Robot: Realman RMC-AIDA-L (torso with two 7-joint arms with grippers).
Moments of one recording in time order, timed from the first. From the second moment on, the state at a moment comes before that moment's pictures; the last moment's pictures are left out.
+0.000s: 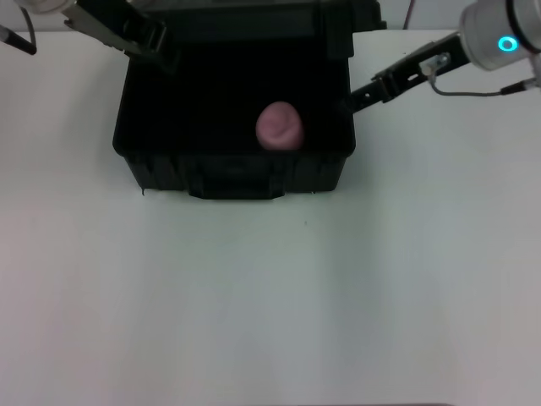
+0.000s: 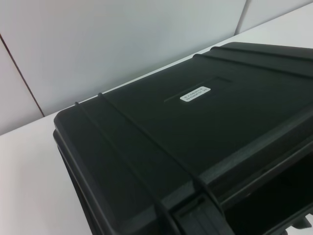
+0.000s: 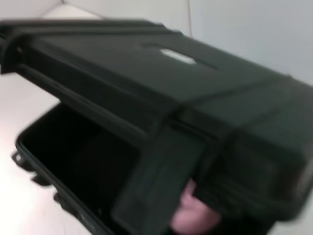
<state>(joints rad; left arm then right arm) -0.83 -2.05 1.26 1.59 -0.40 -1.71 0.13 0.79 1.99 -1.27 -0.95 0.80 1.25 -0.65</state>
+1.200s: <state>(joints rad) -0.83 -2.05 1.26 1.59 -0.40 -1.72 0.14 0.81 1.96 -1.24 -1.02 0.51 1.56 -0.55</state>
